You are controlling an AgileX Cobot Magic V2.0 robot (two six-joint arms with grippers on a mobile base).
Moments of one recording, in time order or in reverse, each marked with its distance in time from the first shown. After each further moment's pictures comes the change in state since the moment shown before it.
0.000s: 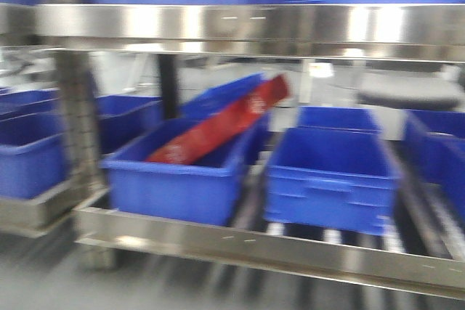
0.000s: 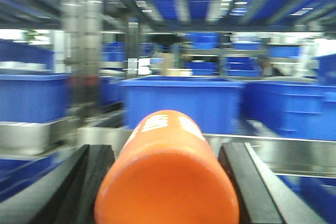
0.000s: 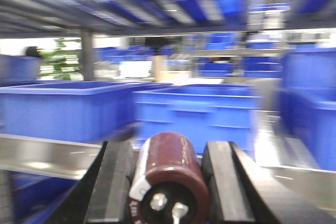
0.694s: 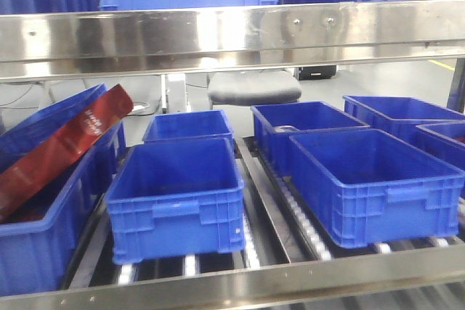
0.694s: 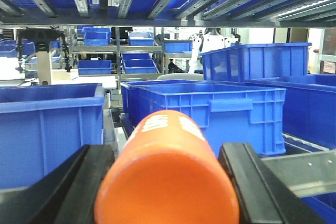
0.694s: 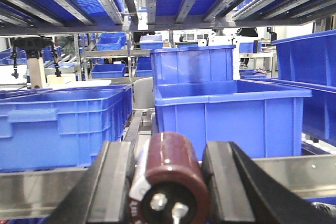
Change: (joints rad) left arm 0.000 0.000 0.000 0.000 0.000 0.000; right arm 0.000 0.000 0.000 0.000 0.000 0.000
